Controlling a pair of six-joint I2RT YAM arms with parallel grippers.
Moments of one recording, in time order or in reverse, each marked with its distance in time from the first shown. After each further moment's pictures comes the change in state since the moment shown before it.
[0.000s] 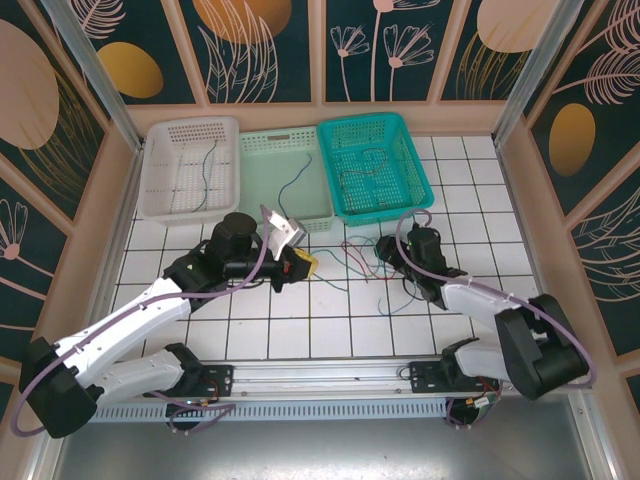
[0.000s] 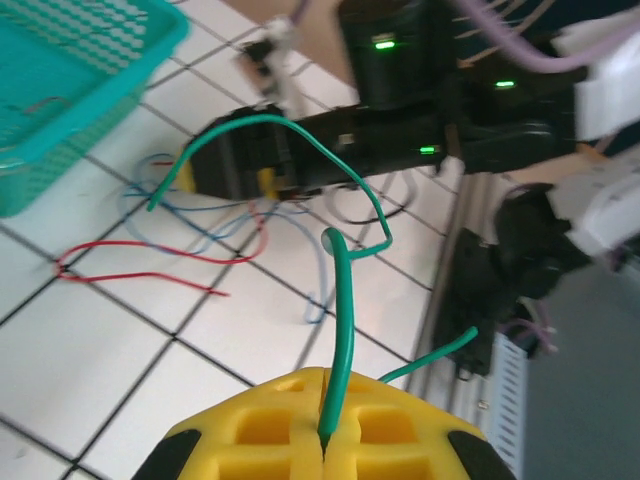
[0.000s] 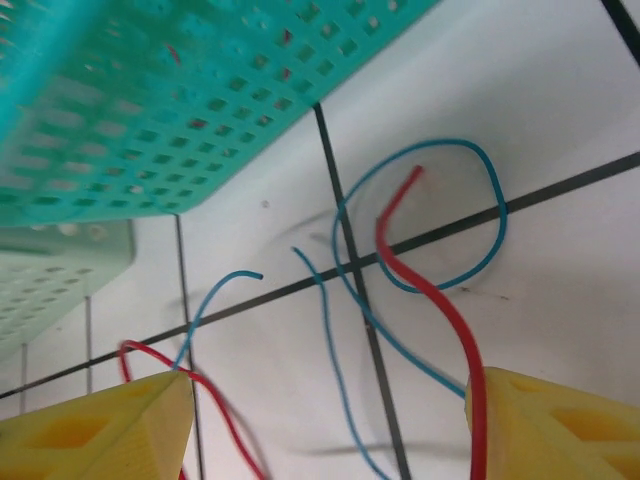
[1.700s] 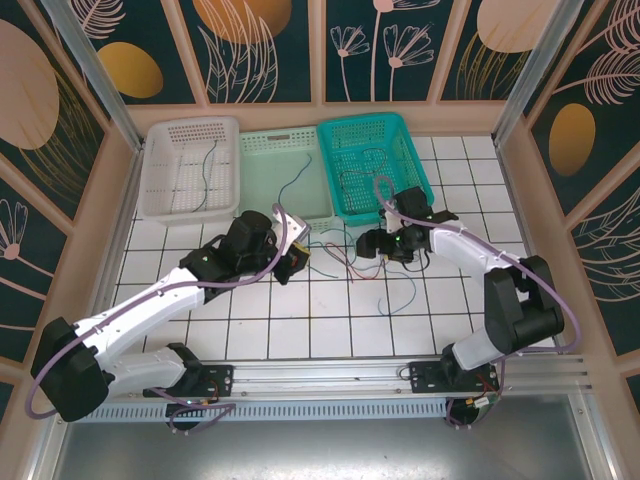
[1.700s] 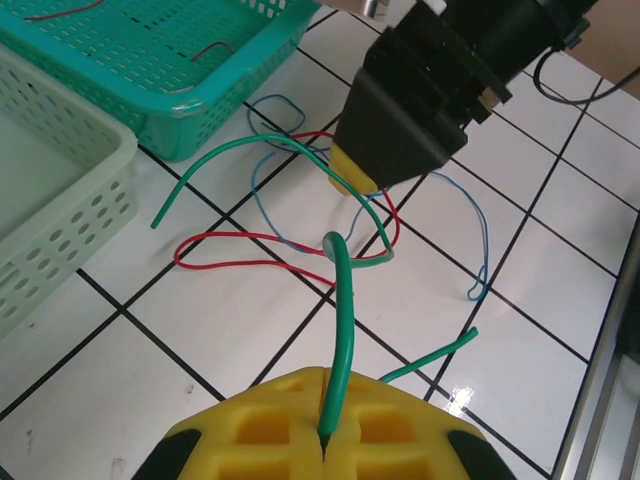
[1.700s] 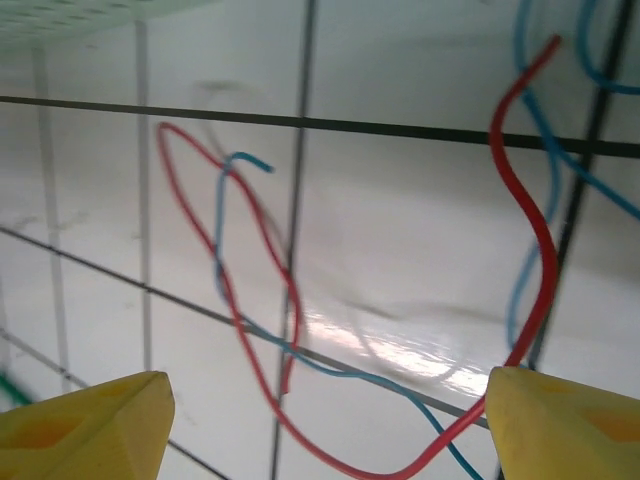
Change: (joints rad) left arm 0.000 0.105 0.014 -0.050 -0.237 0.105; right arm -0.042 0.253 0.520 -0.727 -0.443 -0.463
